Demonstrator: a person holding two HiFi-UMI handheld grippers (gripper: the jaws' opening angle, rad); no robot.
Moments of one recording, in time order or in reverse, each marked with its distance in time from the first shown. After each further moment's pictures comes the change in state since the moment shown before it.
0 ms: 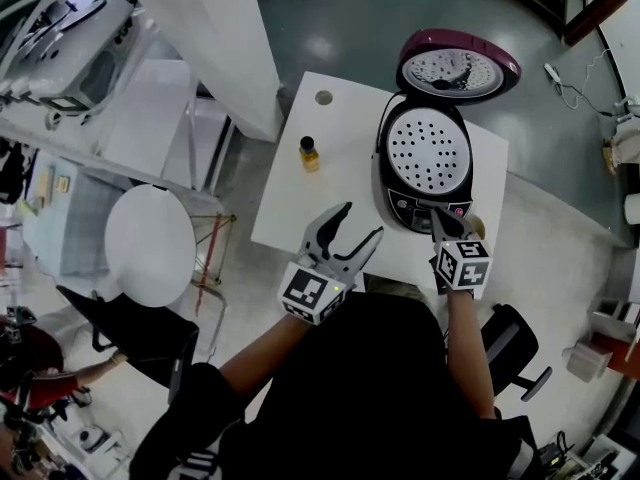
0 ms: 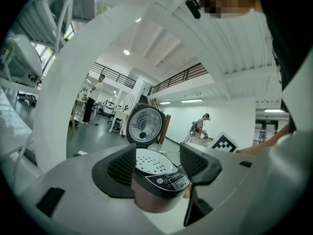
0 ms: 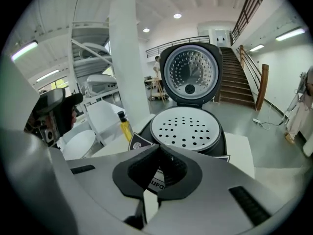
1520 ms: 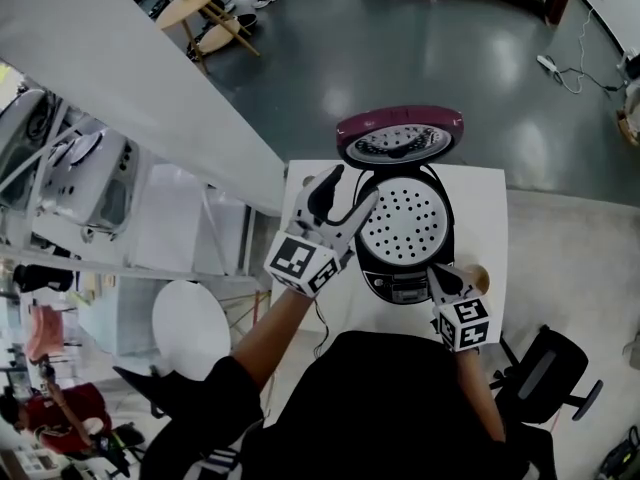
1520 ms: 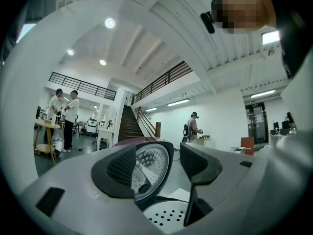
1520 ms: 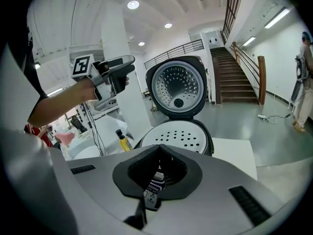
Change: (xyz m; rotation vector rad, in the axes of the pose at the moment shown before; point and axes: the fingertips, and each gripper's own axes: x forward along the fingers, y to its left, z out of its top) left arm 0.210 0.023 0.157 0.229 -0.075 -0.138; right arm -0.023 -0.051 0.041 0.104 -0.115 0.087
